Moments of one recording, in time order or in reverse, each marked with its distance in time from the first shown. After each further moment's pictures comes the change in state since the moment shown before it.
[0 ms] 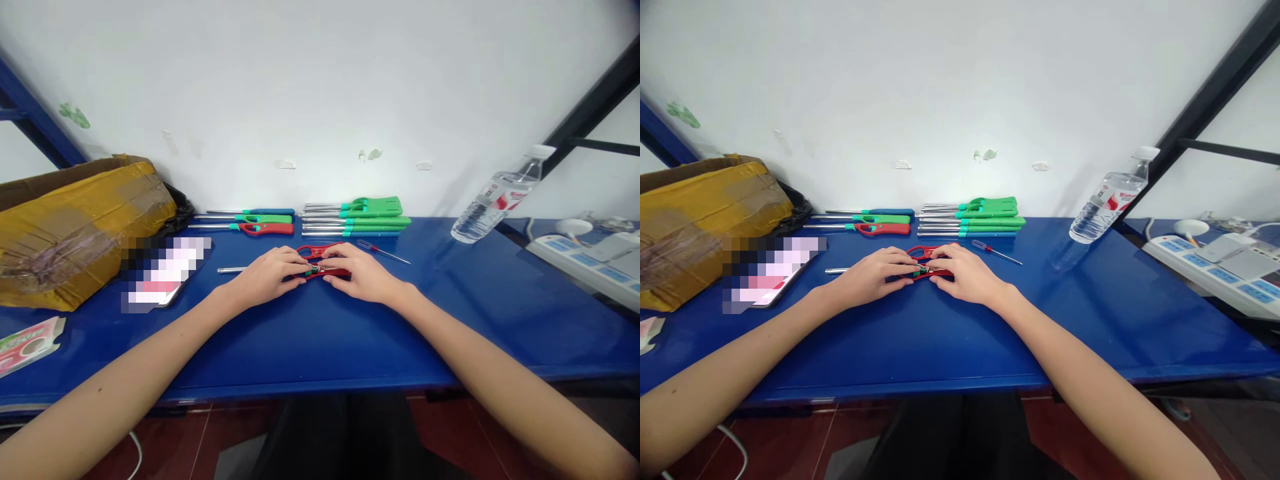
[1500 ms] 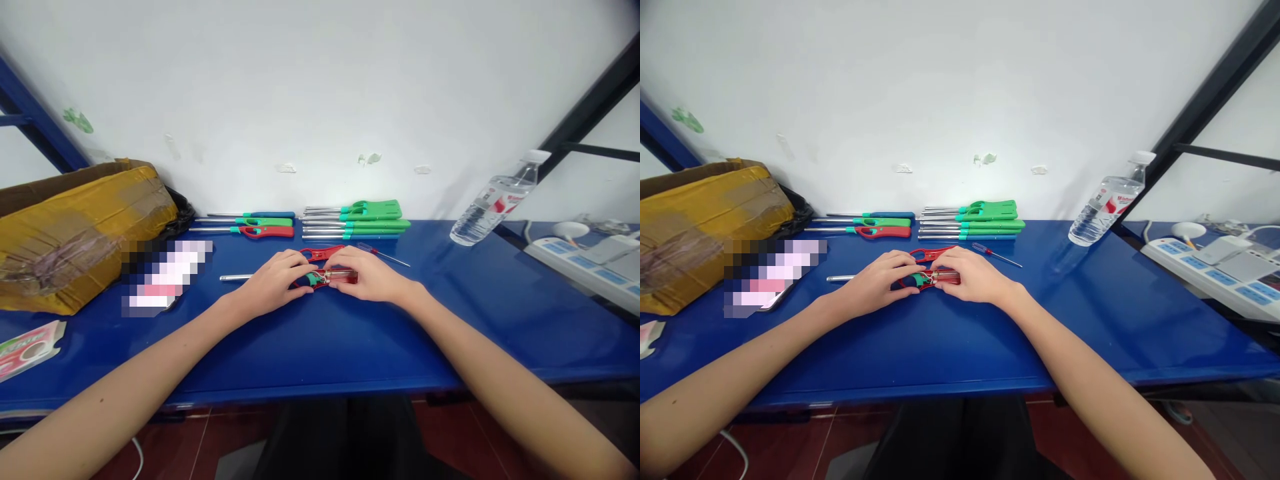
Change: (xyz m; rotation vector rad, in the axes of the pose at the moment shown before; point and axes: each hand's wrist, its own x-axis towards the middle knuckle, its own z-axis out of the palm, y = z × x) left_hand 0.002 0.015 0.002 -0.001 0.021 -0.051; right_hand 0.001 -0.003 -0.017 0.072 -0.075 0.026
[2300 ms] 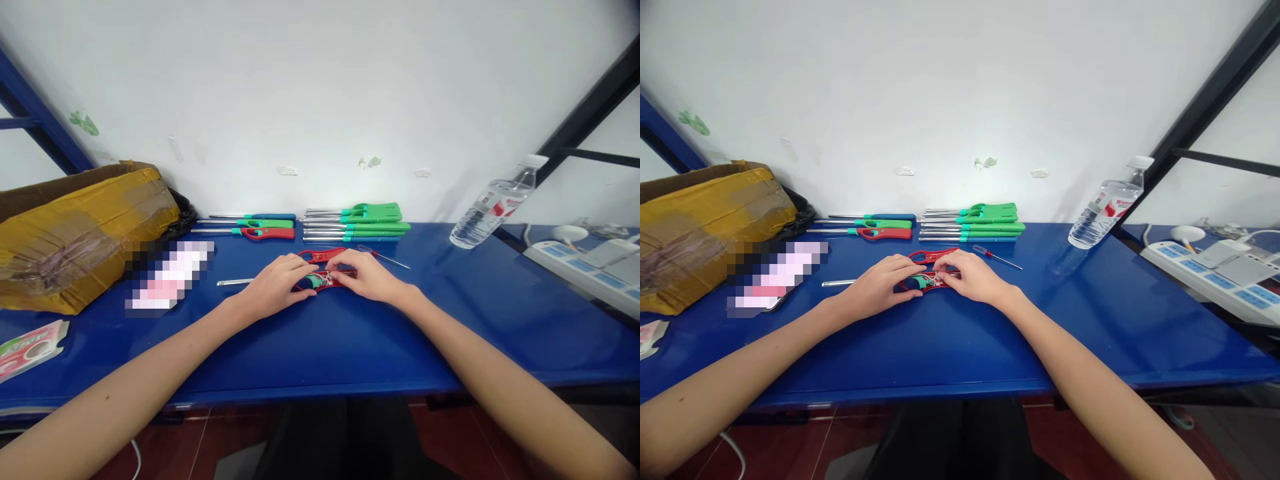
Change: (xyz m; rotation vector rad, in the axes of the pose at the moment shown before) left_hand -0.001 0.003 0.003 0.033 0.048 0.005; right_hand 0.003 0.007 0.010 0.100 0.078 0.090
